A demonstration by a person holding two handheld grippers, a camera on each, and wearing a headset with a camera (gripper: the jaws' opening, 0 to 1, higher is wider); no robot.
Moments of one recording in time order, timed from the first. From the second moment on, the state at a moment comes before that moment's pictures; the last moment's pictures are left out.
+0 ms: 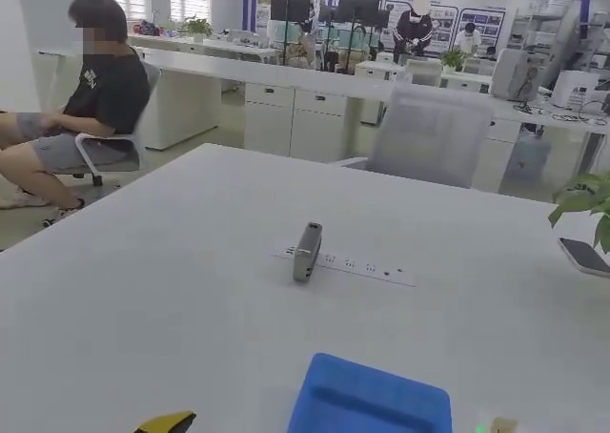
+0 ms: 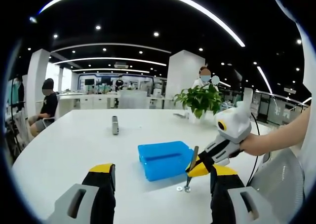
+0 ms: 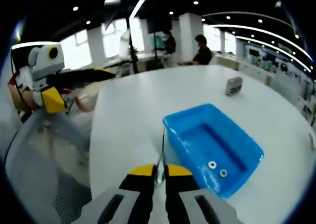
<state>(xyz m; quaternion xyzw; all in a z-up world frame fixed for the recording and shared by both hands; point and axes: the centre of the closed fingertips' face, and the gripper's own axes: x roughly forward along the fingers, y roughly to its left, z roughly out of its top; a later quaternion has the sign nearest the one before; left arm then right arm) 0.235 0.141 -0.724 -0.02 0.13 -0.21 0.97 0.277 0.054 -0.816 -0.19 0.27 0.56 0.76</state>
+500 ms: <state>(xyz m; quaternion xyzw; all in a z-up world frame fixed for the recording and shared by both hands) 0.234 0.142 -0.724 -0.02 0.13 -0.21 0.97 0.266 0.045 -0.831 -0.25 0.25 0.56 0.75</state>
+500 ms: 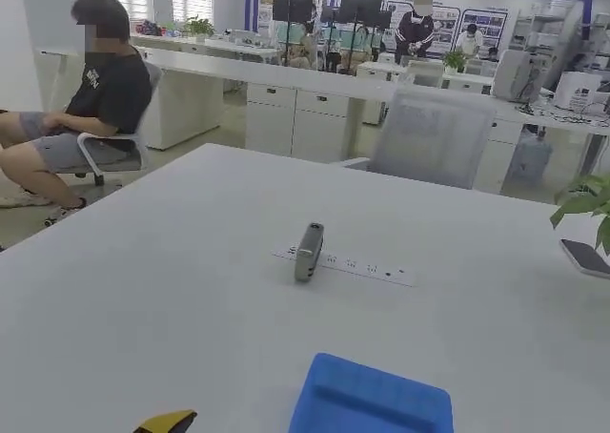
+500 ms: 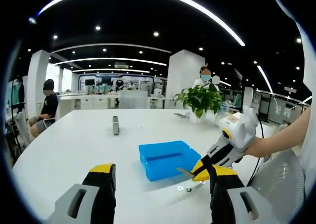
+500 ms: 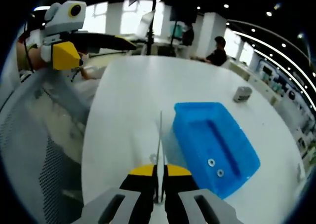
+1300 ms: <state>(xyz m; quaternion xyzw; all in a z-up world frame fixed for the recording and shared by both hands) 0.215 0.098 -0.721 -0.09 0.19 -0.36 0.91 0.259 0.031 -0.768 0.07 0.22 0.59 0.78</state>
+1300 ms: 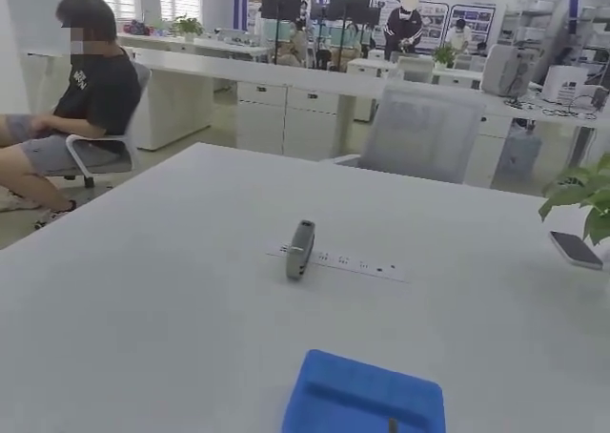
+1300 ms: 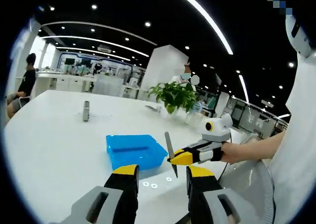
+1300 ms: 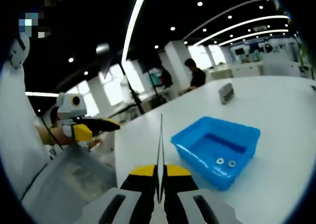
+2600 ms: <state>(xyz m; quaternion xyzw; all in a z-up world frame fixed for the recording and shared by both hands) 0.243 0.000 -0.737 0.19 0.22 -0.61 0.74 0.247 0.016 -0.789 -0.16 0.19 0.61 0.75</state>
